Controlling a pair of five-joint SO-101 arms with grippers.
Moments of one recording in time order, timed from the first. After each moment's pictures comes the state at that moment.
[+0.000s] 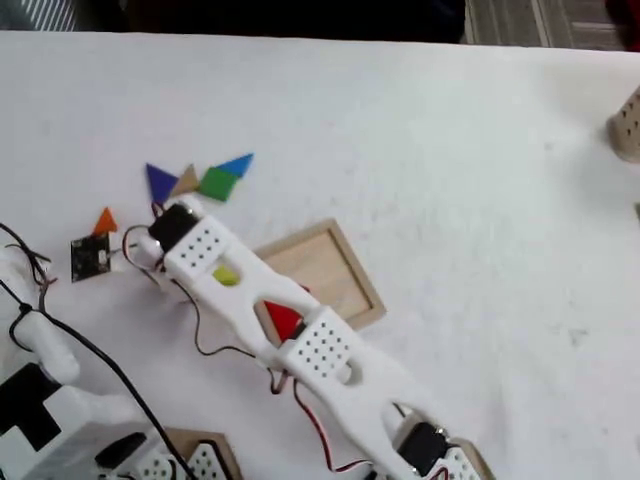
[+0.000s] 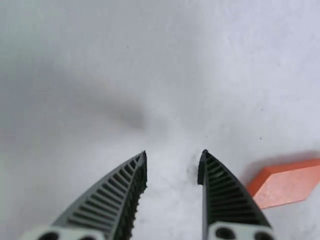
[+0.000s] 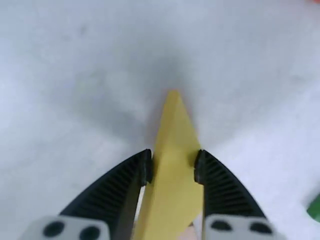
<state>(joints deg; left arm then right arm) -49.5 -1.1 35.6 45.6 25.0 -55.0 65.8 -68.0 95.8 51.2</state>
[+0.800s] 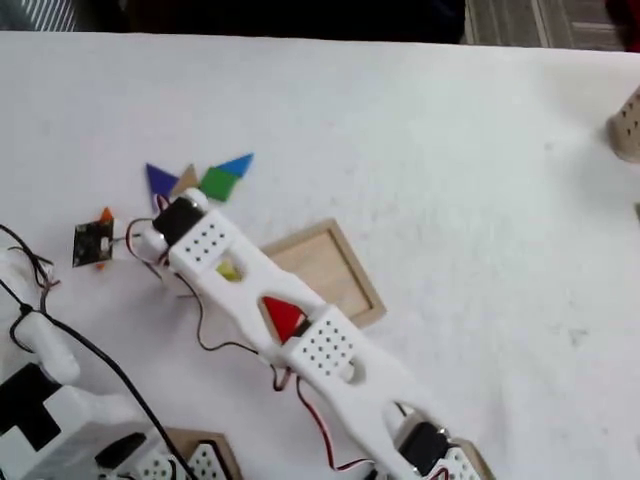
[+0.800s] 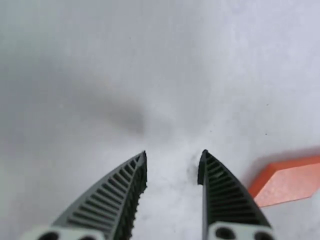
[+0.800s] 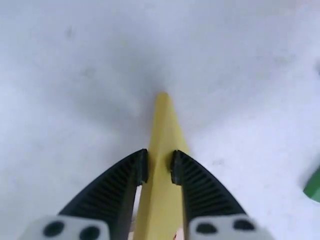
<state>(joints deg) -49.5 -1.1 36.6 45.6 25.0 -53.3 65.2 -68.1 96.4 47.3</state>
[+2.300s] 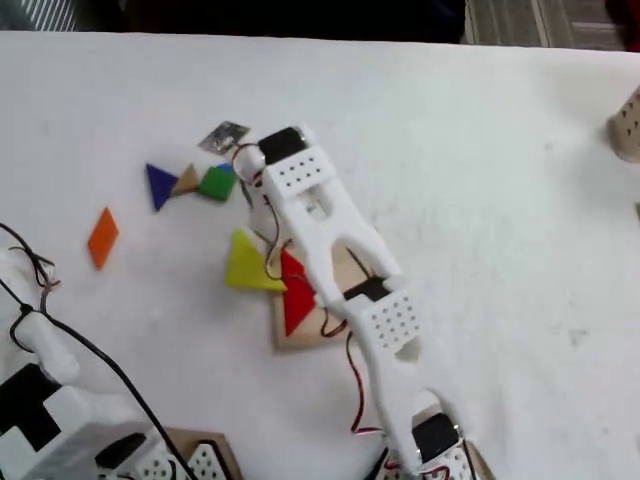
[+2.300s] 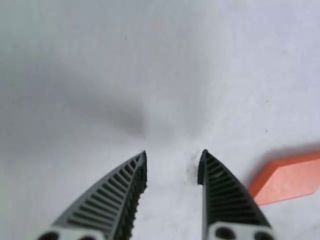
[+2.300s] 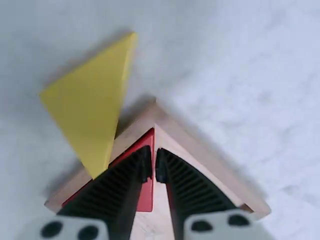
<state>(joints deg) -49.4 -1.1 36.6 45.6 23.4 -33.3 47.2 -48.5 98.4 24.0</state>
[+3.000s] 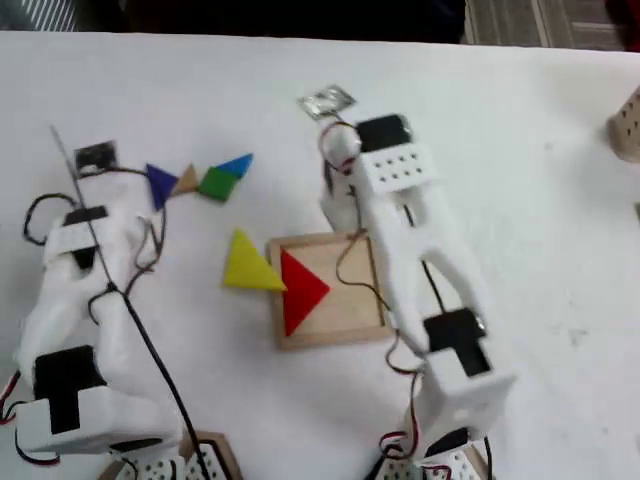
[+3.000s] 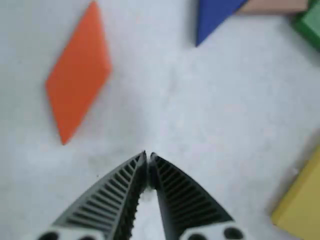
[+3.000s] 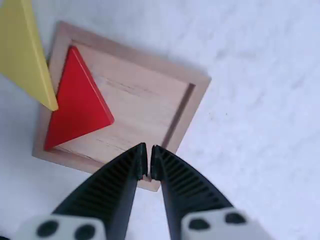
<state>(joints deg) -19.3 -1.1 36.7 50.6 4.0 -17.9 10.0 -7.4 92.7 13.0</state>
